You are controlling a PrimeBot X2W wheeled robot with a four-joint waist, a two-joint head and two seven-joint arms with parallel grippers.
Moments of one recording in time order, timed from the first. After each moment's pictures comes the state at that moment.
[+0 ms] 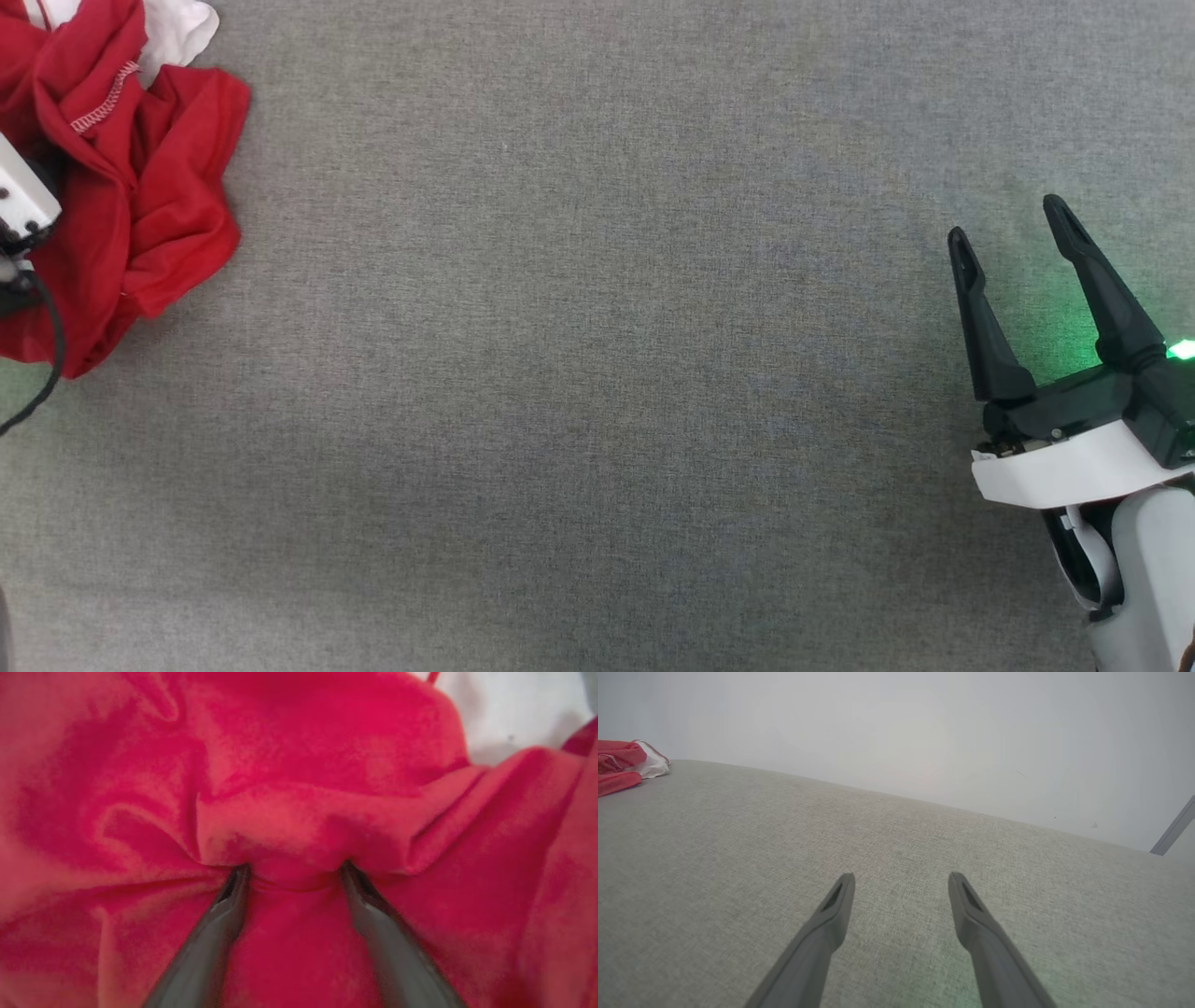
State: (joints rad) left arm -1.15 0.49 -0.09 1.25 -0.59 -0.04 0.39; right arm -0.27 -0.29 0.09 0.00 0.15 0.13 -0.26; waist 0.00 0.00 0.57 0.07
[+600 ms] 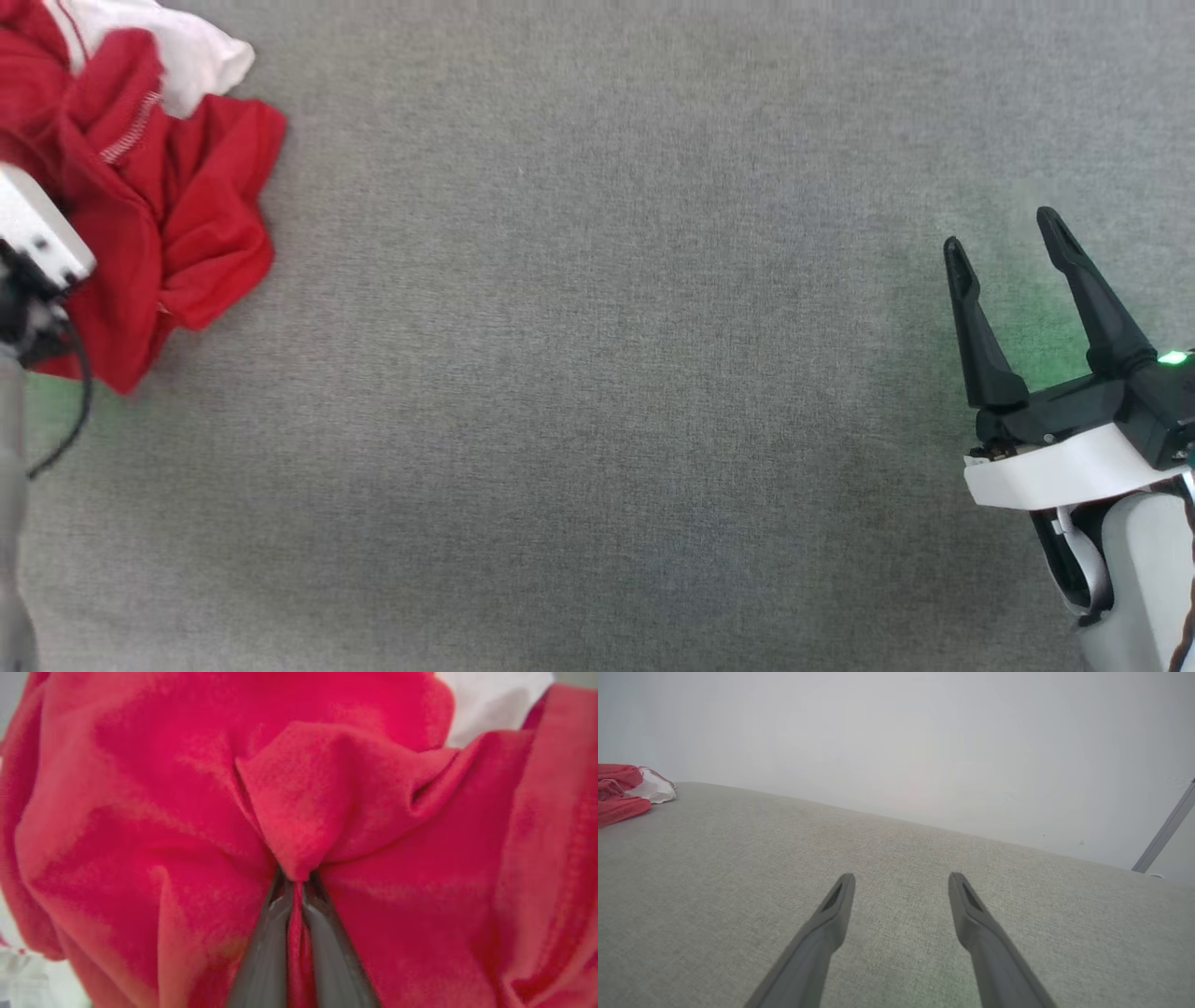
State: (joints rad) left arm -1.10 0.49 -0.10 1.24 -0.60 -0.02 0.36; right arm -0.25 -0.26 0.08 0.02 0.15 0.13 -0.26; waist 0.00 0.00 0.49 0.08
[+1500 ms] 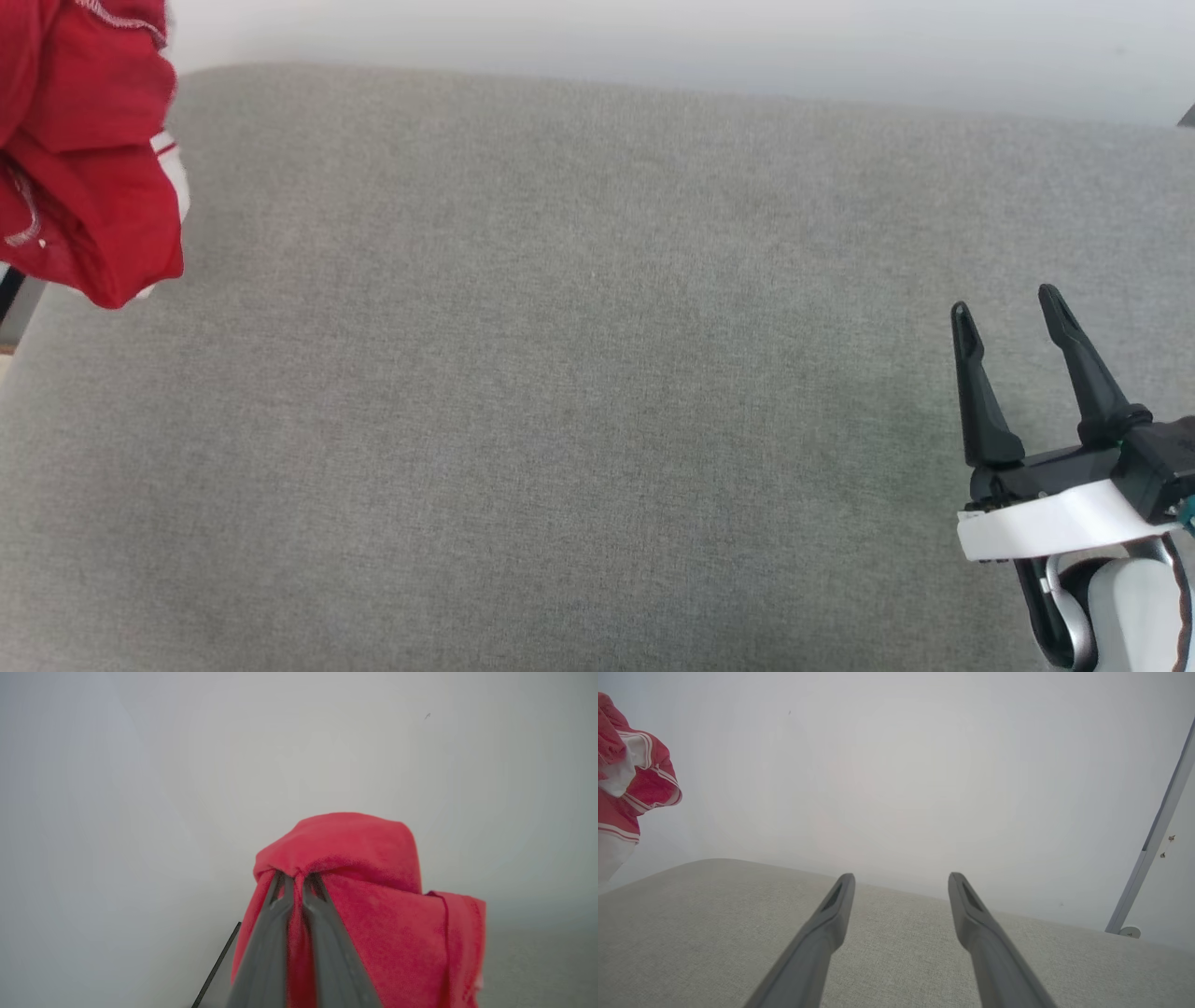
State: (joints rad) left arm -1.18 0.63 -0.26 0.81 -0.46 -0.07 0.23; right arm -0.14 -0.17 0.01 0.03 0.15 0.13 -0.26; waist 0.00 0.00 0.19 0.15
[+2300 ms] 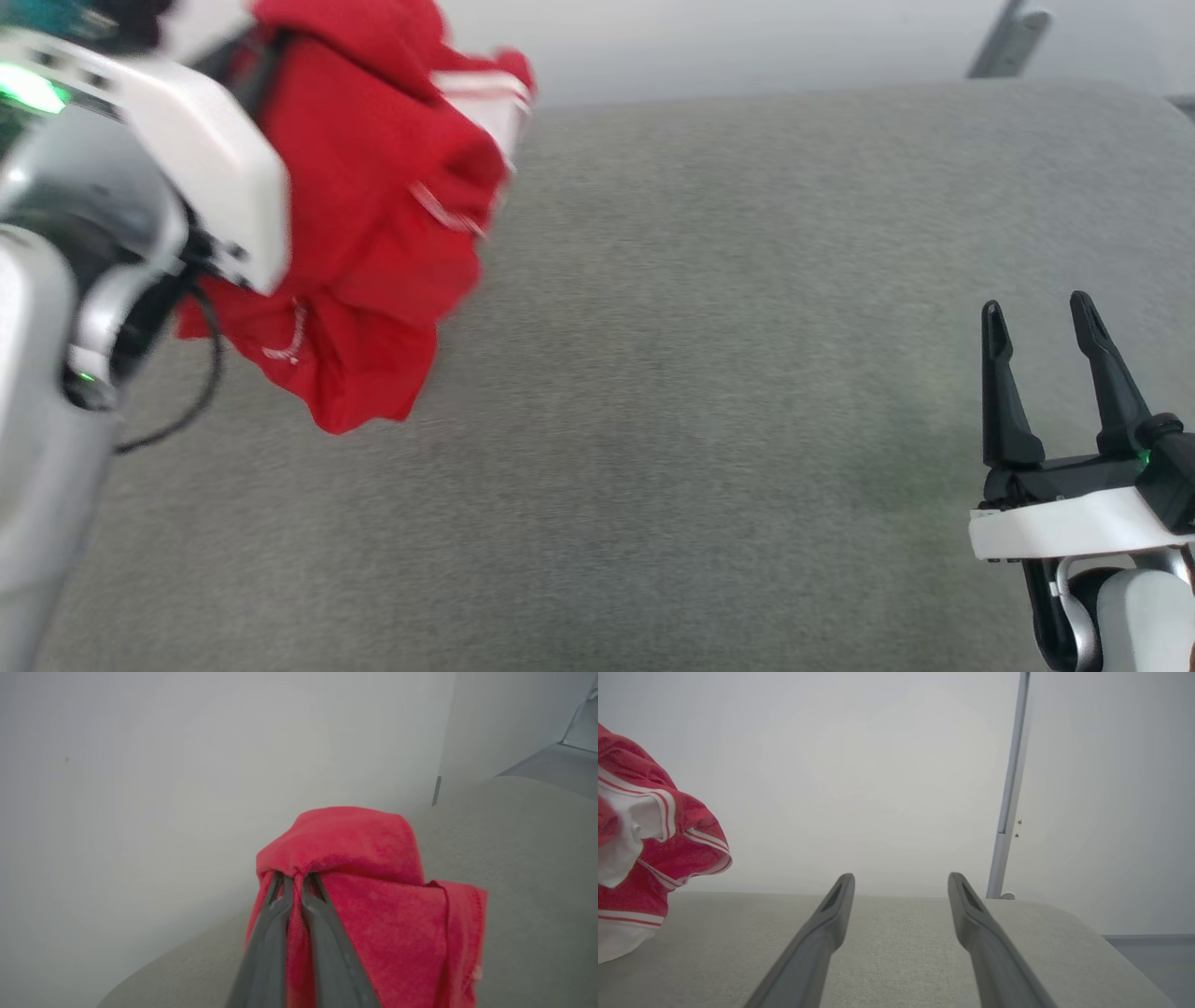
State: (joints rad) left arm -0.82 0.60 -0.38 -0.04 -0.56 0.01 0.61; right arm -0.12 -0.11 -0.06 0.01 0.15 0.13 -0.26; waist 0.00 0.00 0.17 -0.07
